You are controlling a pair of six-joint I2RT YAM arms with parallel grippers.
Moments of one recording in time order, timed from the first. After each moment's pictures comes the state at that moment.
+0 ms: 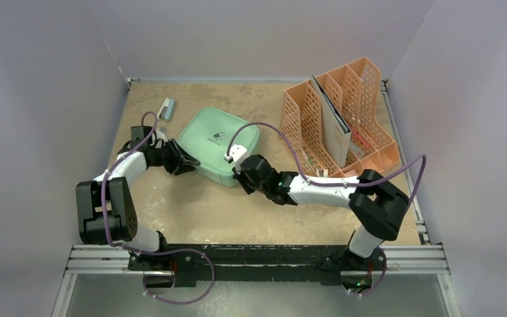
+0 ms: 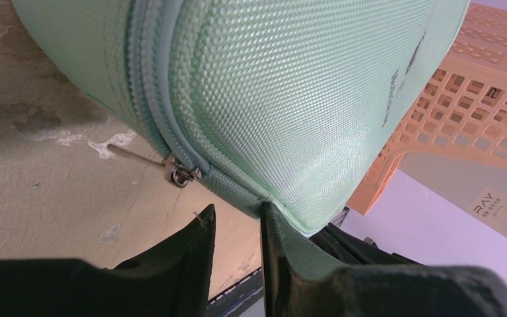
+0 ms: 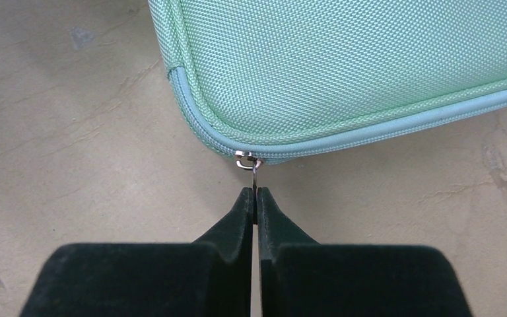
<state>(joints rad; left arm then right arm) 0.15 1.49 0.81 -0.38 0.70 -0.65 1.02 1.65 0.94 0.06 0.19 0.08</state>
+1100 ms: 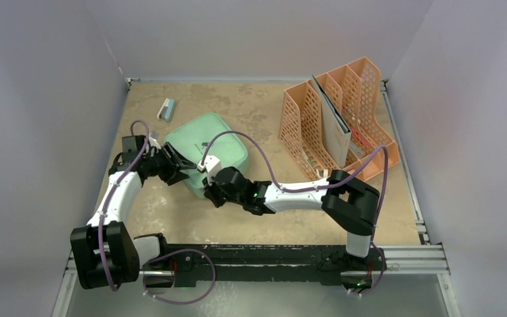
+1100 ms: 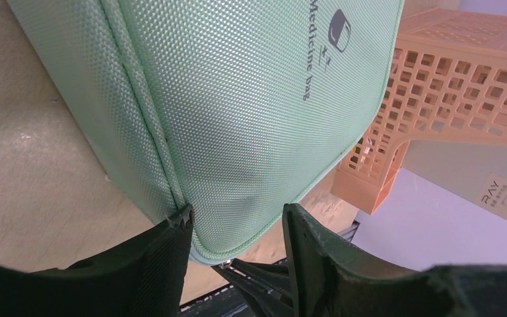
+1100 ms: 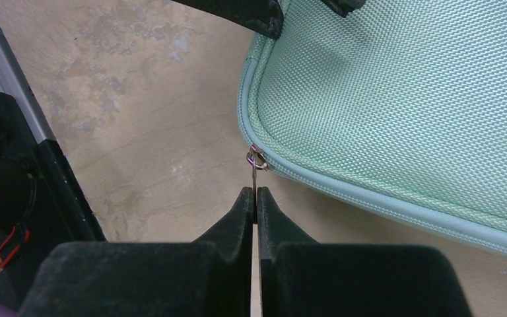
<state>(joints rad) 0.17 1.17 0.71 -0.51 0.64 -0.65 1.18 1.85 1.11 0.22 0.09 0.28</state>
